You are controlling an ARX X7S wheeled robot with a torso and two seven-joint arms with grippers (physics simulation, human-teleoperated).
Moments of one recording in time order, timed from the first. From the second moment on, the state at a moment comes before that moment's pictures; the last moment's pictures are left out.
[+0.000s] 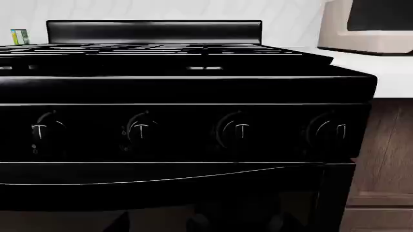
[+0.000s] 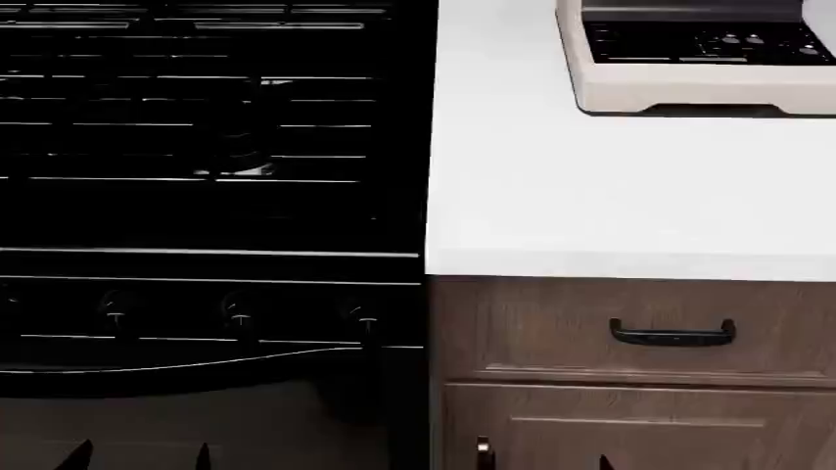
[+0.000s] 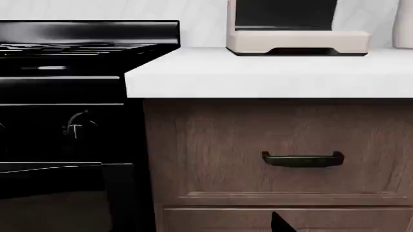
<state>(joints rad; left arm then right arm) 0.00 0.00 0.00 0.00 0.00 0.00 0.00 0.00 0.00 0.00 0.00 0.00 0.00 0.00</state>
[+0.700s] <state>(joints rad) -0.02 -0.07 0.11 0.05 -0.12 -0.07 -0.01 0.00 0.06 -0.07 -0.01 0.06 0.02 0.07</state>
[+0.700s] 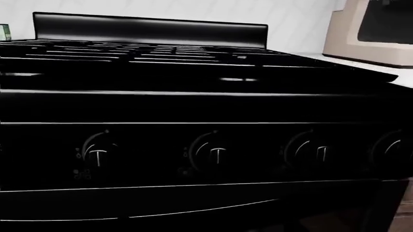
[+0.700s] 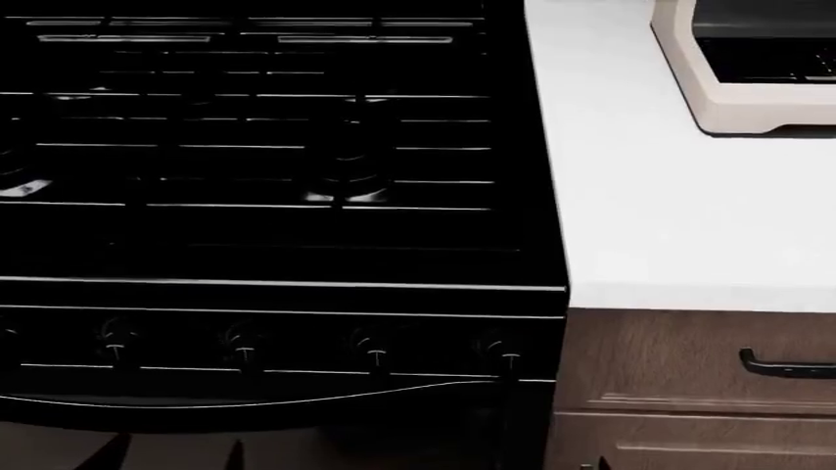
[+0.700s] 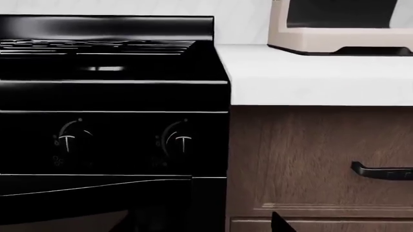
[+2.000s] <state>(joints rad) 0.01 -0.15 0.21 0.11 -0.18 -0.06 -0.08 -0.02 0.15 -0.16 -0.06 0.14 0.06 0.16</state>
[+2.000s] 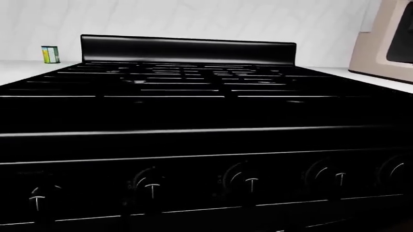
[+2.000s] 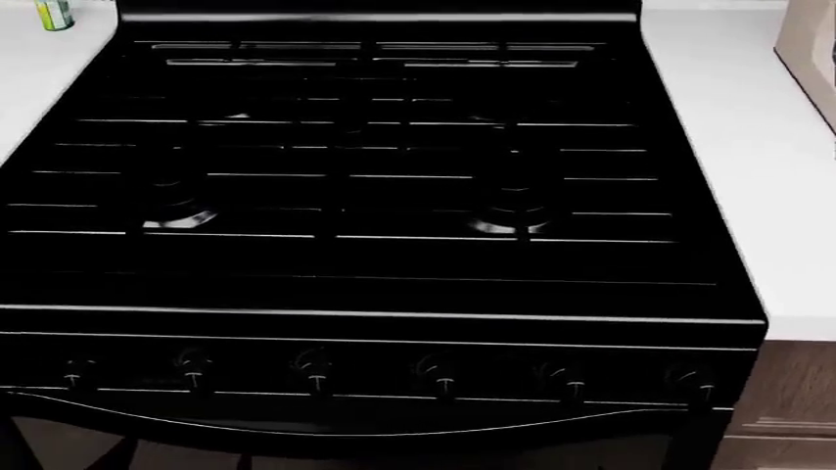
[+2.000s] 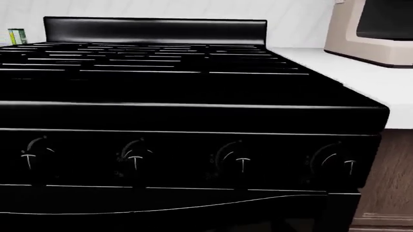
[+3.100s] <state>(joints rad) 0.02 -0.19 0.25 0.14 -0.21 -0.05 -0.13 -0.03 0.19 -0.20 -0.08 0.16 0.06 0.20</state>
